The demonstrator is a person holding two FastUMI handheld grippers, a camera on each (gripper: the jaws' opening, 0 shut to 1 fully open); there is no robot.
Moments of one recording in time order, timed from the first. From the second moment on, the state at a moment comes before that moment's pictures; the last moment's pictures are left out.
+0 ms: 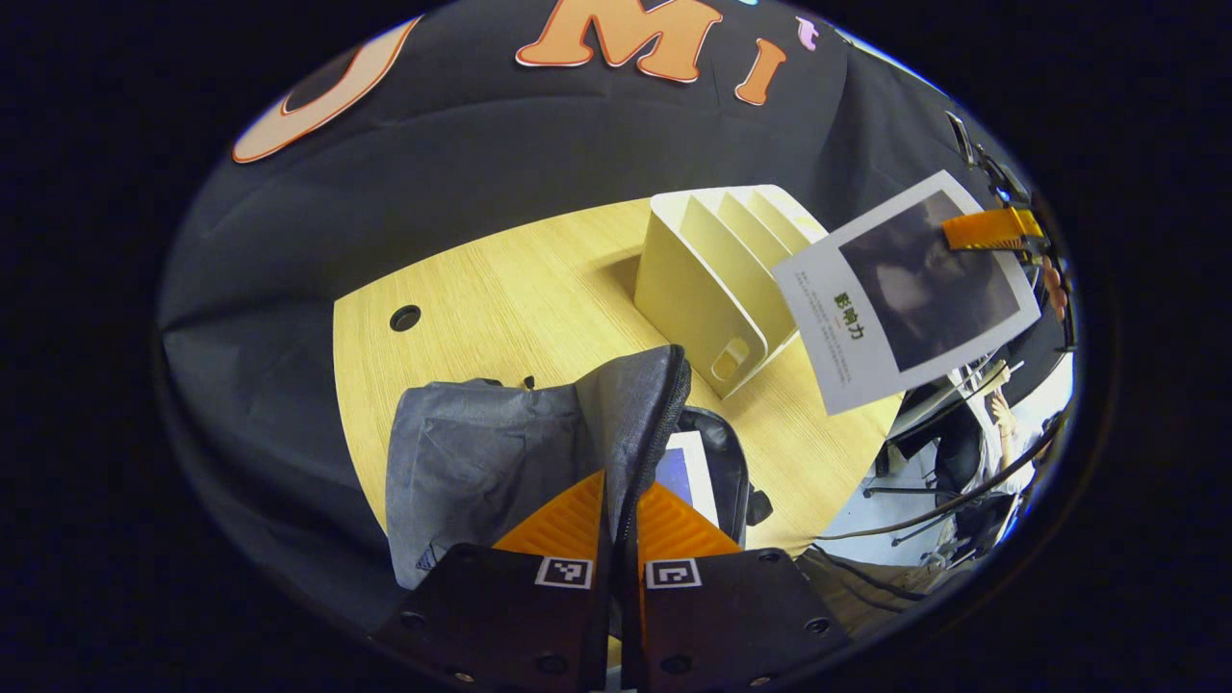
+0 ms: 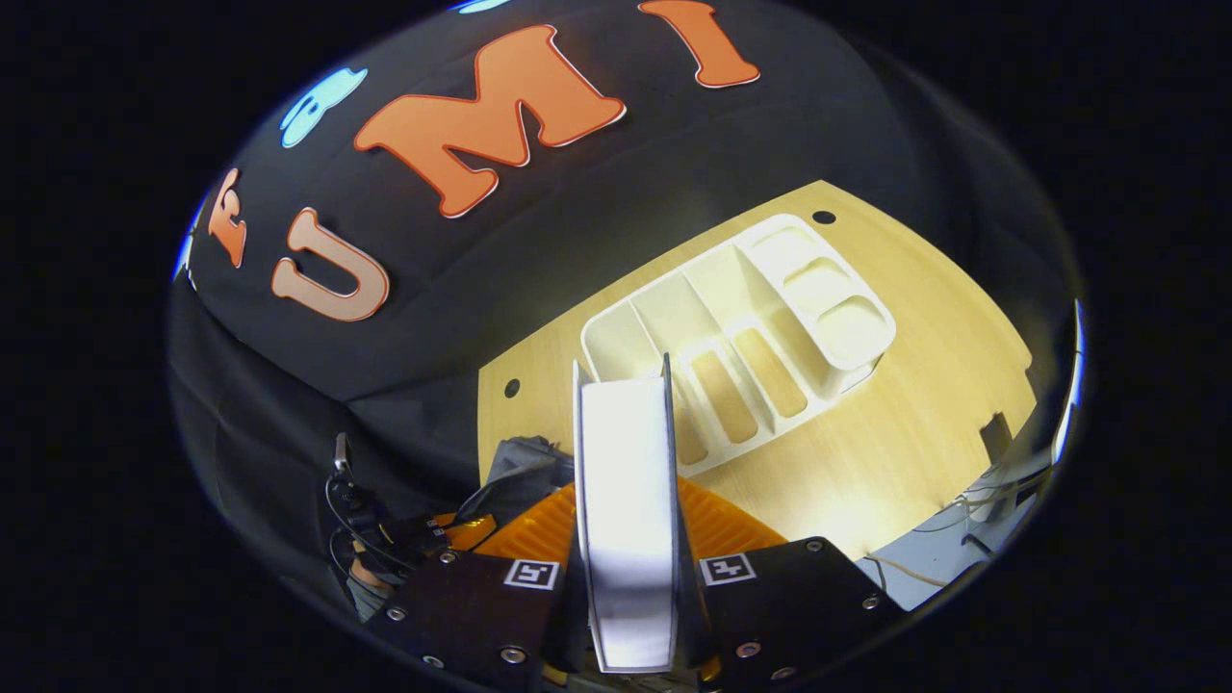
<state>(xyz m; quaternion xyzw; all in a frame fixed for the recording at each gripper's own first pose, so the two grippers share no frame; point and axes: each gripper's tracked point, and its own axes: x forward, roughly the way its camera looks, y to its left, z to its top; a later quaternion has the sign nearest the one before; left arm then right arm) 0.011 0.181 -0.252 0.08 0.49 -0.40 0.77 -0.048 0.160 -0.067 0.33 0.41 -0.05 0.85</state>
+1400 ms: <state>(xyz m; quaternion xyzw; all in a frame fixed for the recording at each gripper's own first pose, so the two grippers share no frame) -0.002 0.176 -0.216 0.09 0.44 -0.43 0.78 0.005 0.348 -0.228 0.60 0.32 0.05 0.73</state>
